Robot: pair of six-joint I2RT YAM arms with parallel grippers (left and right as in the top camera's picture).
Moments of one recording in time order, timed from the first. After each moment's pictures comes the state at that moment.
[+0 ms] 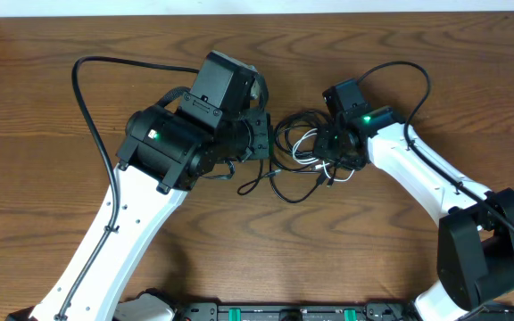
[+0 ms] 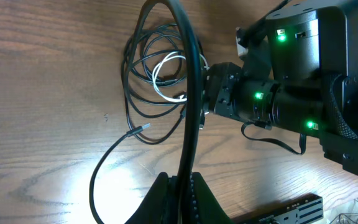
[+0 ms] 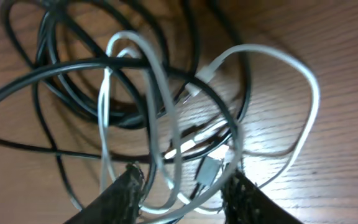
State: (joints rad) left arm -0.55 1.45 1.71 -1.25 0.15 -0.56; right arm 0.42 1.77 1.22 -0.73 -0.08 0.81
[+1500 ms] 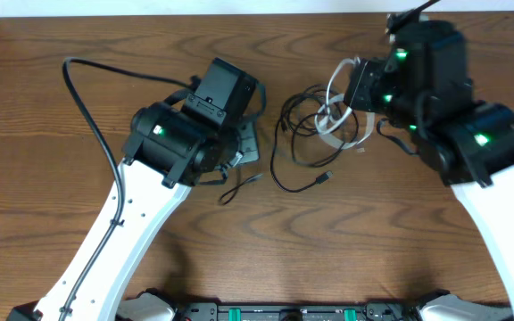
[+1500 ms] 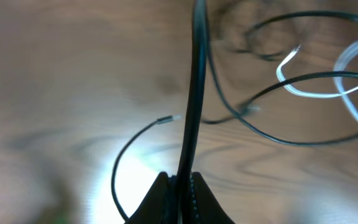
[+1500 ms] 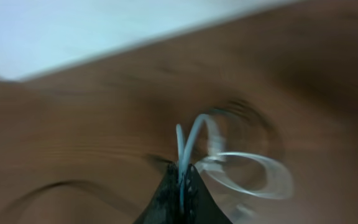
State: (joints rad) left arm -0.55 1.48 1.71 -1.43 -0.08 -0.73; right arm 0.43 1.43 1.68 -0.97 0.10 0.60
